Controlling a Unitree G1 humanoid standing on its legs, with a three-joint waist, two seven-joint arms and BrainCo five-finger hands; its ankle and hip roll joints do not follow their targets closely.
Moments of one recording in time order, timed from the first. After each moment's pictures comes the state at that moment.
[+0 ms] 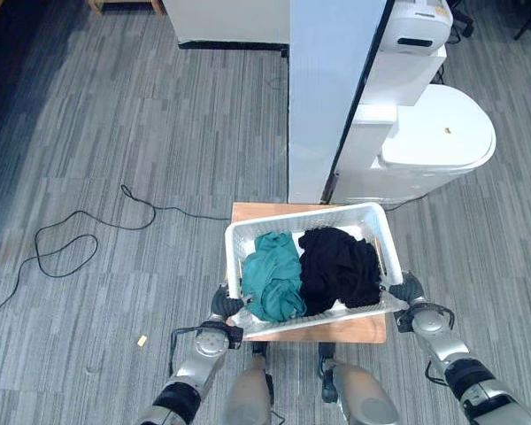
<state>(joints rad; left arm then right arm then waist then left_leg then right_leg) -0.15 0.32 -0.32 0.65 -0.15 -0.09 0.16 -0.28 -0.37 0.30 0.73 0.14 -0.04 -0.20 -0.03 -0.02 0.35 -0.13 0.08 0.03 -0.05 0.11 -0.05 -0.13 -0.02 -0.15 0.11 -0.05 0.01</state>
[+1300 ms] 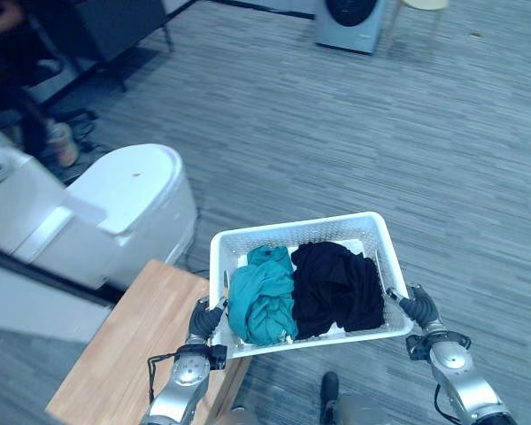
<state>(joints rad) 0.10 0.35 -0.25 0.33 -0.23 -0.06 0.19 0.07 -0.41 0.20 0.23 0.12 -0.04 -0.15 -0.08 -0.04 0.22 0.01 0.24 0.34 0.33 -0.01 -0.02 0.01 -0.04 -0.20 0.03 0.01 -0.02</state>
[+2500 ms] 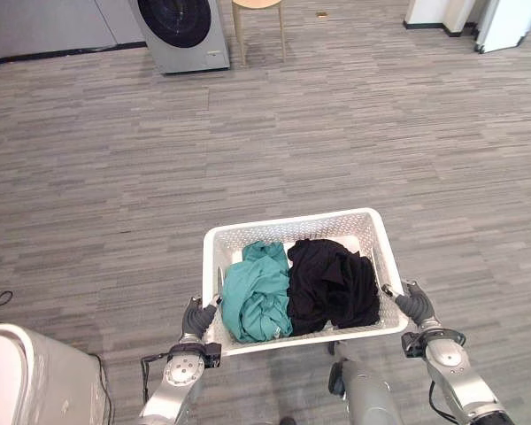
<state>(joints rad) 0.12 0.36 -0.21 0.29 -0.23 -0.07 0.19 0.07 -0.38 0.20 0.21 0.13 -0.04 -0.15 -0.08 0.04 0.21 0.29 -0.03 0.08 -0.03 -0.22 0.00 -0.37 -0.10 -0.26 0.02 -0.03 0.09</state>
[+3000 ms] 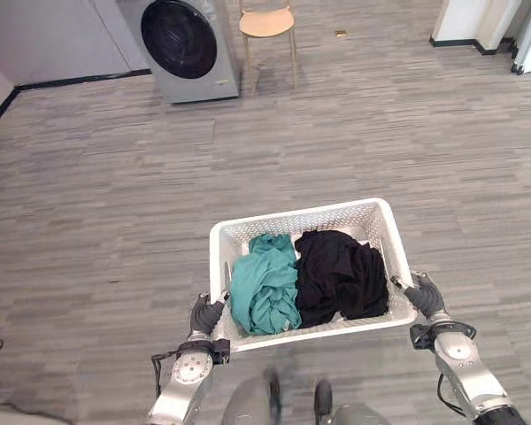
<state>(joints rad) 0.11 0.33 -0.23 0.26 -0.26 -0.08 0.19 0.05 -0.40 0.16 0.21 0.14 -0.05 -0.15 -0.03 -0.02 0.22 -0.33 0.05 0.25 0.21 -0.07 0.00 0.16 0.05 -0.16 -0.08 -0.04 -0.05</state>
